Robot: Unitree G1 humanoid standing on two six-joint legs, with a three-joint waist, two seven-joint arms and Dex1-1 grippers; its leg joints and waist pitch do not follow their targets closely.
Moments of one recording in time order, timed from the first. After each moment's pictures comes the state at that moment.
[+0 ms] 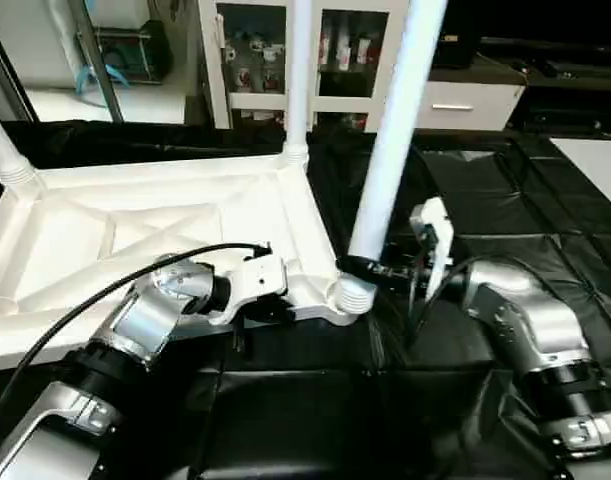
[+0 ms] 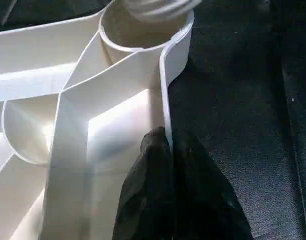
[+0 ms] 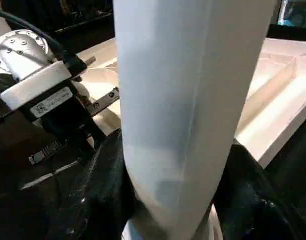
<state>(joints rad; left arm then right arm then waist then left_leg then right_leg) -0.55 0.46 -0.39 0.40 0.10 0.13 -1.15 -0.47 -0.35 0.10 0.32 0.42 0.39 0.99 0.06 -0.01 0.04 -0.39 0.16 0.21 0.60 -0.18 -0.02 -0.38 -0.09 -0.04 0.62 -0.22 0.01</state>
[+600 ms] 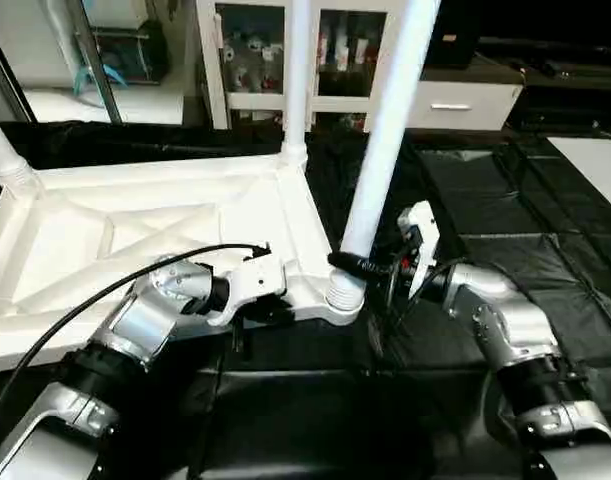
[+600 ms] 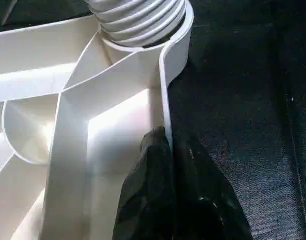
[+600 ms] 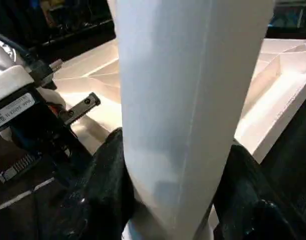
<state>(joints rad) -0.54 0.46 -0.39 0.40 0.10 0.13 -1.15 -0.52 -0.27 0.08 0.48 0.38 0.28 0.96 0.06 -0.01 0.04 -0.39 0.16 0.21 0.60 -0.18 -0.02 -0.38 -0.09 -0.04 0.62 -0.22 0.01</state>
